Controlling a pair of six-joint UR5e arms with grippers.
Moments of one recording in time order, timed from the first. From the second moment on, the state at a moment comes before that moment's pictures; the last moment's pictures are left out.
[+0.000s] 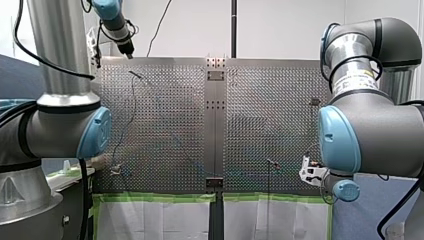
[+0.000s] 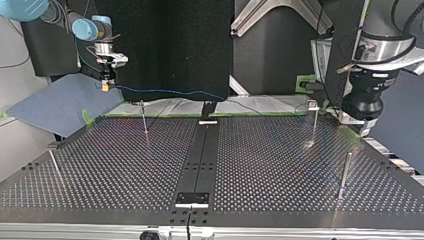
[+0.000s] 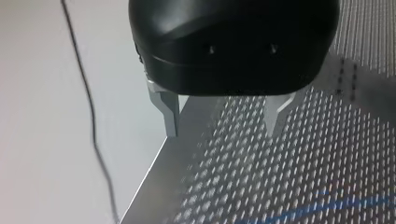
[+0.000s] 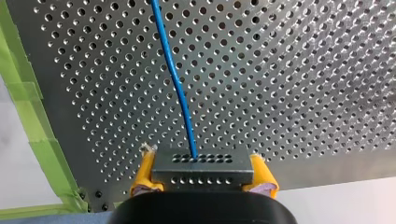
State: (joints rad) left arm 0.12 -1.28 -1.67 -3.57 -1.53 -1.92; right arm 1.53 -0.68 1.98 -1.32 1.19 1.74
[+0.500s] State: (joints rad) left arm 0.00 -1.37 -1.79 -3.45 -1.58 -2.03; right arm 1.52 -0.68 1.98 -1.31 1.19 1.73
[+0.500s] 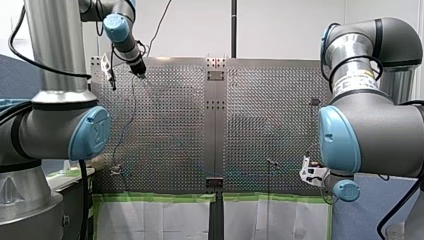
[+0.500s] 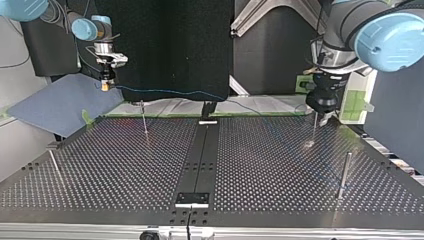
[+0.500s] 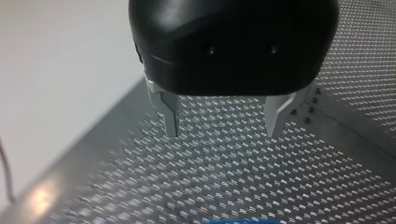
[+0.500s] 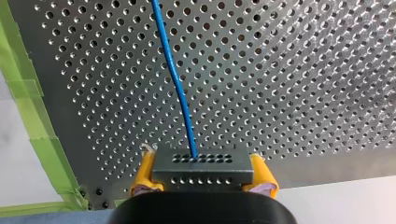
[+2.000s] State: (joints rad) left arm -0.38 -1.75 -1.91 -3.07 -1.55 -1.80; right arm 1.52 -0.79 2.01 -1.29 1.18 1.67
